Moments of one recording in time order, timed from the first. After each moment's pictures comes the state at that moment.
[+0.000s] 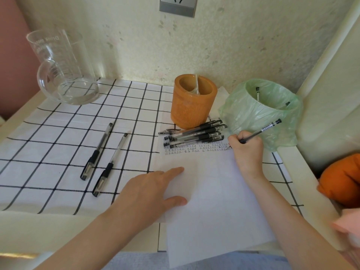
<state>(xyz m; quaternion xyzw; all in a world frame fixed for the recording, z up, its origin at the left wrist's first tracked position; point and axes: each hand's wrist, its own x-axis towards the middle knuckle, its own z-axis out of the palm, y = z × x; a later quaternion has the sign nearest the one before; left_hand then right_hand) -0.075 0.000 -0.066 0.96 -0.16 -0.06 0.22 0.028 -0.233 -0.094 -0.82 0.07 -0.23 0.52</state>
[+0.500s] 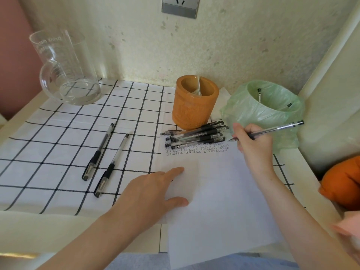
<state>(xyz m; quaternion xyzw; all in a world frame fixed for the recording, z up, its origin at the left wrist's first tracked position) -0.075 -0.002 -0.063 0.96 -0.15 -0.06 0.22 0.019 -0.228 -0.064 -0.77 0.04 -0.19 0.61</state>
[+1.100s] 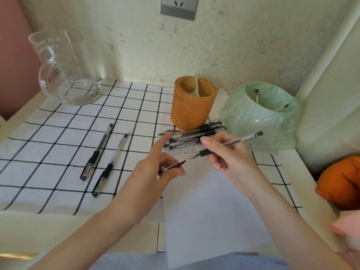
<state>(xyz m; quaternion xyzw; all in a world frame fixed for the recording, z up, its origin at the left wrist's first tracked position) -0.067 -0.005 -0.051 0.83 -0.10 0.01 0.55 -0.024 -0.187 -0.031 -0.67 -0.03 0.09 0.73</state>
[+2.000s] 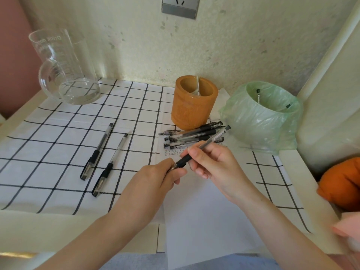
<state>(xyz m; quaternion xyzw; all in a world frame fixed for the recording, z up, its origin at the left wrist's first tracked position) -0.075 -0.007 -0.050 0.87 -0.07 0.00 0.48 -0.036 -0.169 -0.043 -0.68 -0.12 0.13 0.71</state>
